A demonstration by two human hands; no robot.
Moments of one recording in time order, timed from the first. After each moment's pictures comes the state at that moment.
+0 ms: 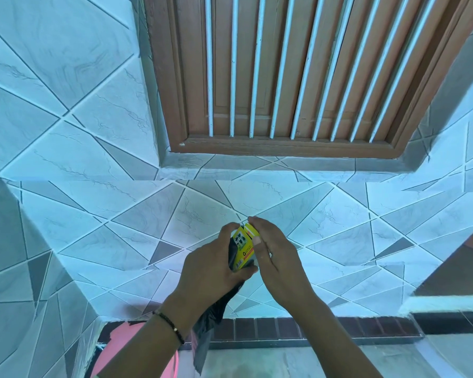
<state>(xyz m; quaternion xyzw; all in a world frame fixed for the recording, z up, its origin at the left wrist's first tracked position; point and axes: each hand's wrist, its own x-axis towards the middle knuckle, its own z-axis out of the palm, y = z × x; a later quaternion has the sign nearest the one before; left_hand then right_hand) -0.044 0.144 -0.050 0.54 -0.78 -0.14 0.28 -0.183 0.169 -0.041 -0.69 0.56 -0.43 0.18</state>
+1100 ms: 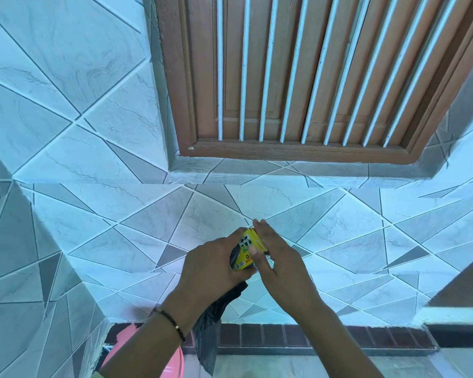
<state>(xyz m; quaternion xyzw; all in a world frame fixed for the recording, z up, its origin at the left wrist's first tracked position) -0.034 0.130 -0.040 0.54 -0.80 -0.10 0.26 -0.182 0.153 -0.049 -0.70 0.58 -0.36 0.20</state>
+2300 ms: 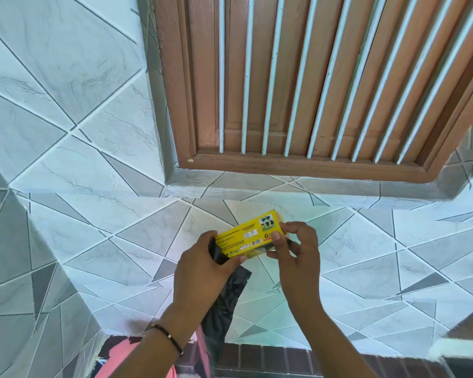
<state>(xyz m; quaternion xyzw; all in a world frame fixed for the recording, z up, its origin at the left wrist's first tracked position) -0.049 0.088 -0.052 0.64 -0.62 -0.19 0.42 -0.204 0.091 -0.051 -0.51 0.50 -0.66 0.23</state>
